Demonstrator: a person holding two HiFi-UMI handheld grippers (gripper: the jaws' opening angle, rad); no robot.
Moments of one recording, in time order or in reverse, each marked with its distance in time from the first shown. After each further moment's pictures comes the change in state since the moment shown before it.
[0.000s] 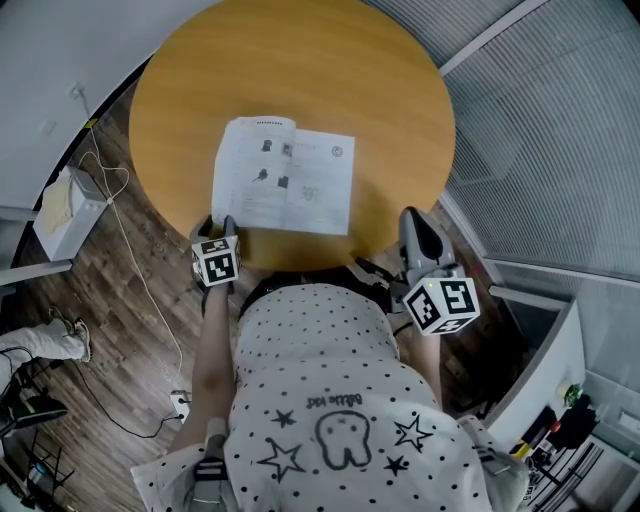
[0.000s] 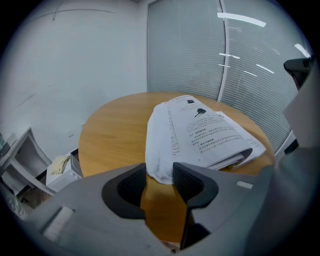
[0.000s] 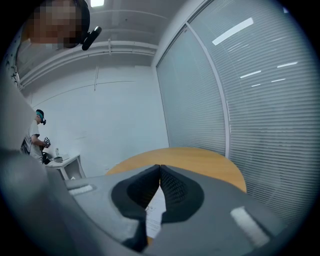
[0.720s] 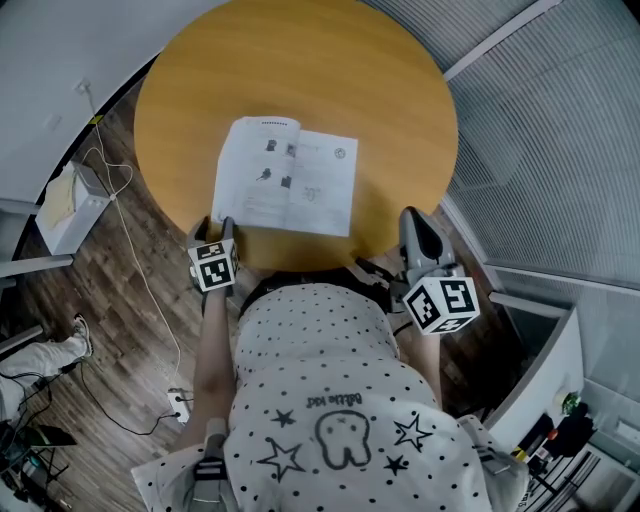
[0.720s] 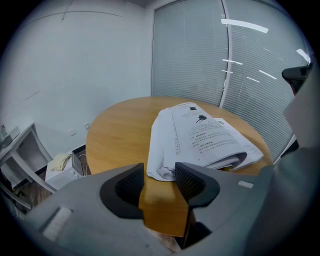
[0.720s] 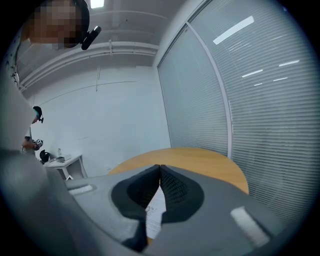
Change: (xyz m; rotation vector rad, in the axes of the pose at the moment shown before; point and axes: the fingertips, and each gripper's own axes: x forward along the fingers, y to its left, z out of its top) left arm -0.017 0.006 0.002 -0.047 -0.042 0.012; right arm 0.002 0.000 0.002 -0.003 -0.003 0.023
